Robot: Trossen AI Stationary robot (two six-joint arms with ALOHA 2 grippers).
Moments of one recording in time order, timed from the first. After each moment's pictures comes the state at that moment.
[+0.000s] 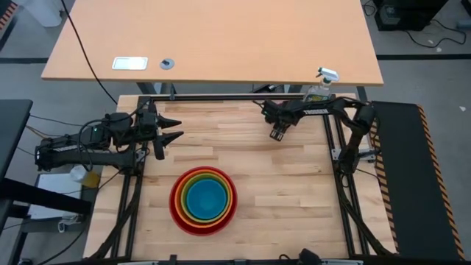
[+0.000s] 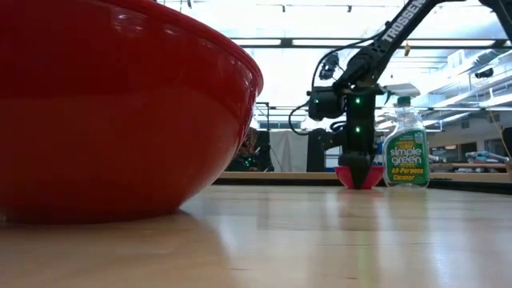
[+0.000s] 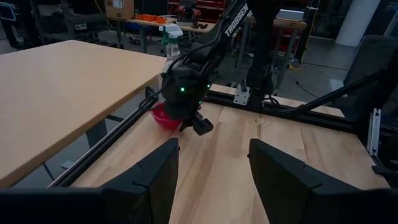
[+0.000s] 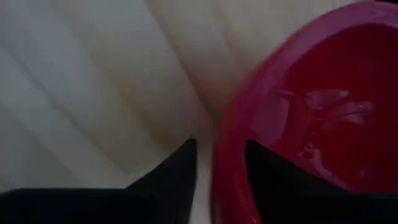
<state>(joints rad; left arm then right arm) 0.12 0.52 0.71 -0.33 -0.16 -0.12 -0.56 1.81 1.03 -0.64 0.32 -0.06</state>
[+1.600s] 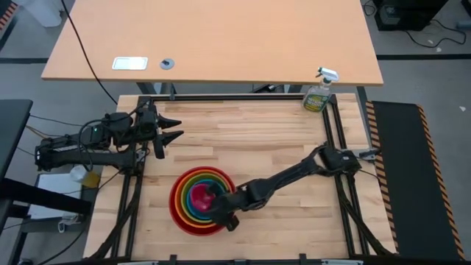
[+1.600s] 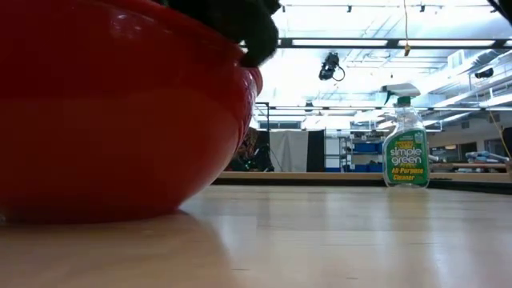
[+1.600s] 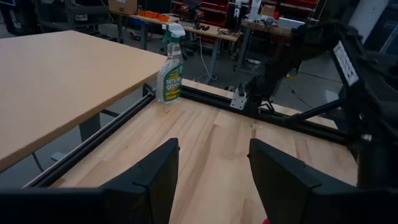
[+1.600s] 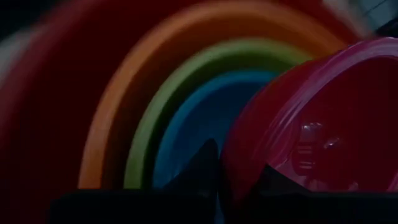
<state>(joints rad) 0.12 0.52 0.71 -0.33 -0.16 -0.20 0.35 2.24 1.78 -0.30 0.13 -0.39</state>
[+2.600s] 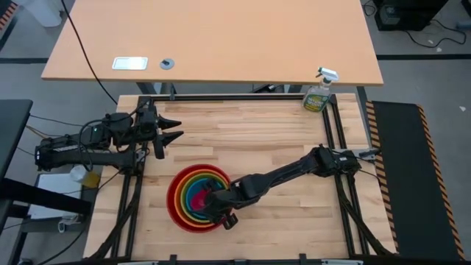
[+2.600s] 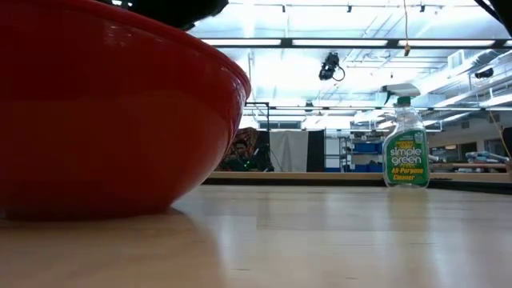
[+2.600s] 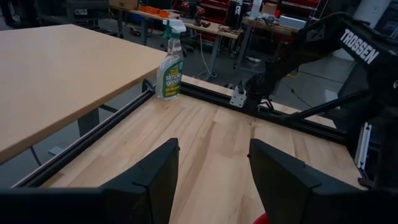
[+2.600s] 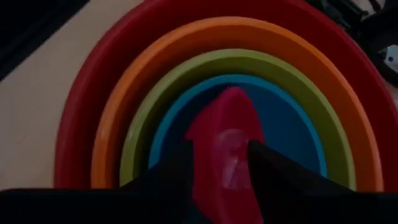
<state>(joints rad) 0.12 0.52 0.71 -0.34 -0.16 -0.22 0.33 2.31 2.12 -0.70 0.11 -0.31</state>
